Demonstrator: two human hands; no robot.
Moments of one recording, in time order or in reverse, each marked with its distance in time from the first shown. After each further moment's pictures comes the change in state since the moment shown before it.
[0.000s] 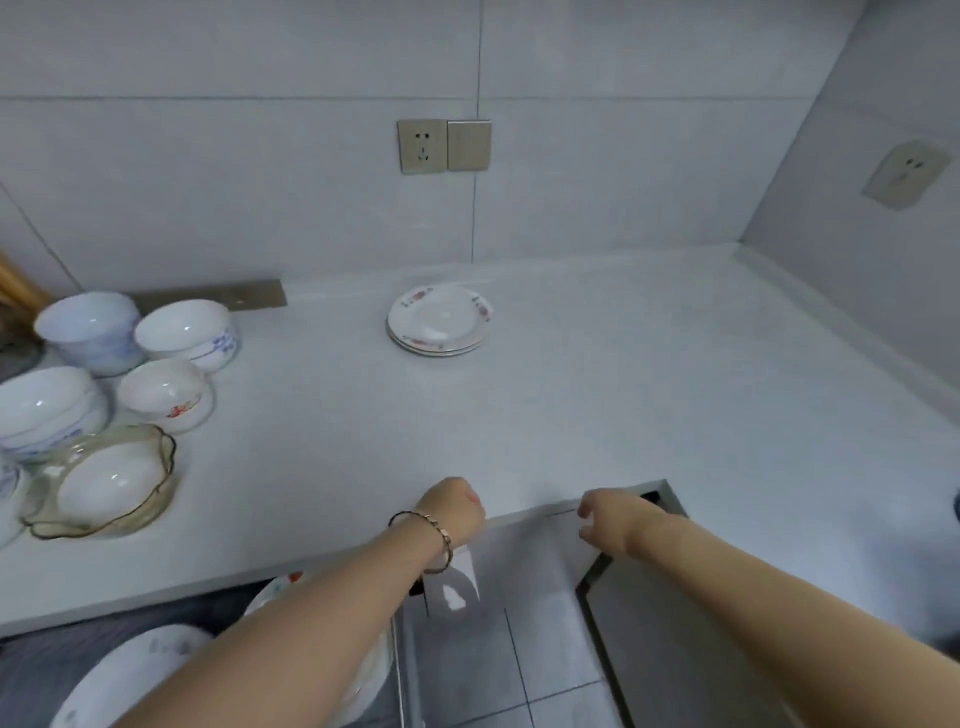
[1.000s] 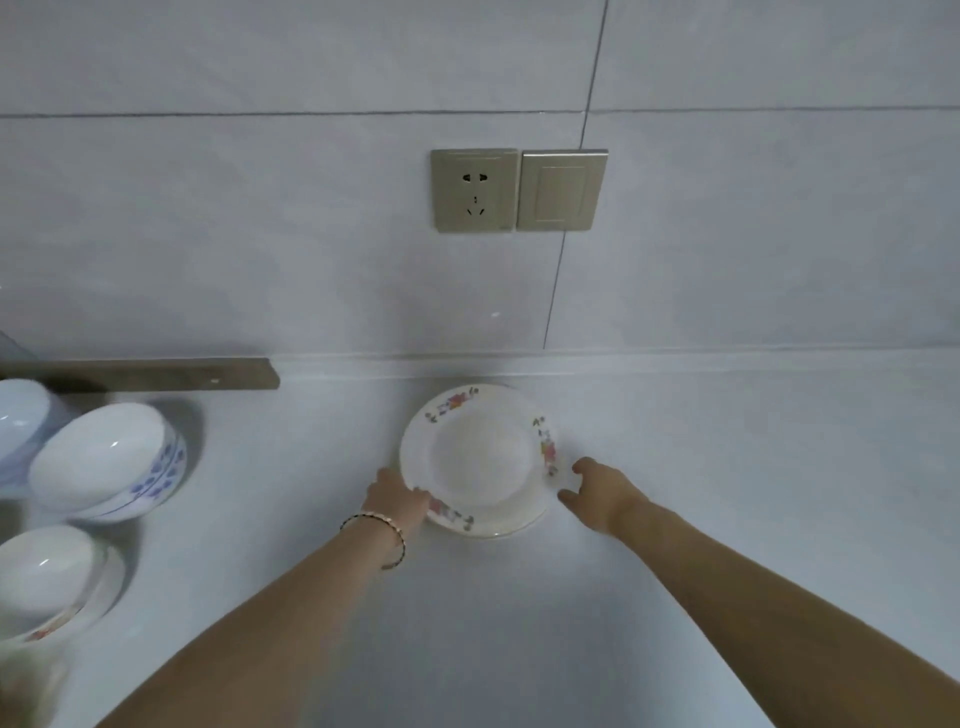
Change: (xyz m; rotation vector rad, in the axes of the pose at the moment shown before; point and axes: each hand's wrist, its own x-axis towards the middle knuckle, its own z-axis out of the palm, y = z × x) left_hand 0.333 0.019 -0.174 -0.400 0.296 -0.506; right_hand 0.367 -0.071 -0.212 0.199 -0.006 -0.082
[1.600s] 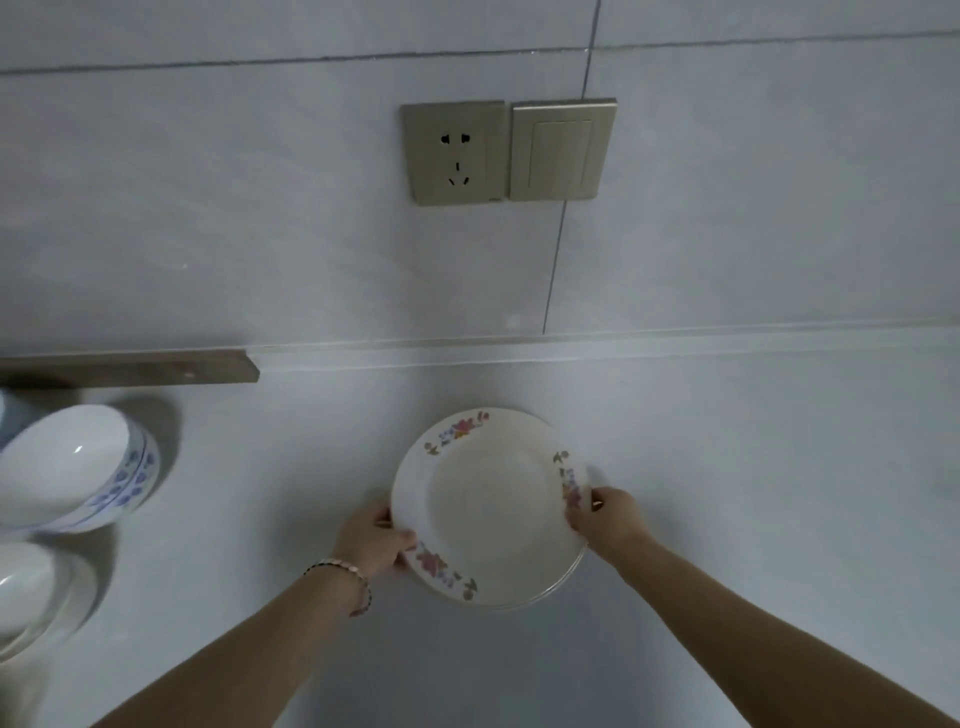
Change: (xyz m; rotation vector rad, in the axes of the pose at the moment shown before) left_hand 0.030 -0.035 0.013 -0.170 -0.110 -0.065; right_hand 0.047 0.029 0.046 0.596 0.085 0.160
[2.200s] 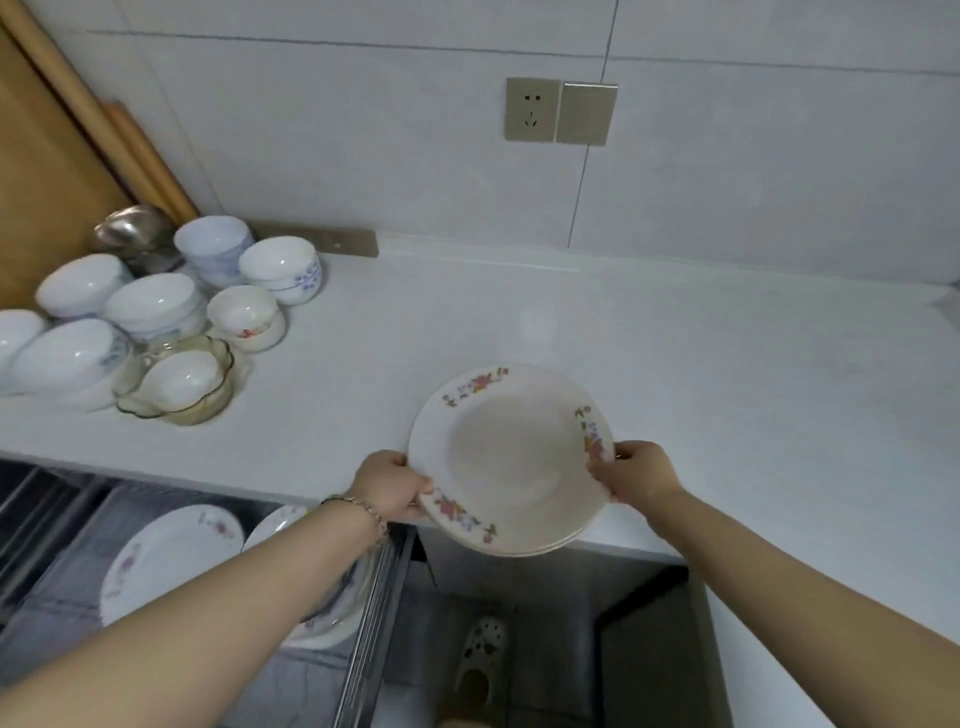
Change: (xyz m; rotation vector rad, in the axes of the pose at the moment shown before) left_hand -0.313 -0.192 0.022 -0.349 0.003 0.051; right_hand -0.301 0.153 -0.028 -0.049 0.020 -0.195
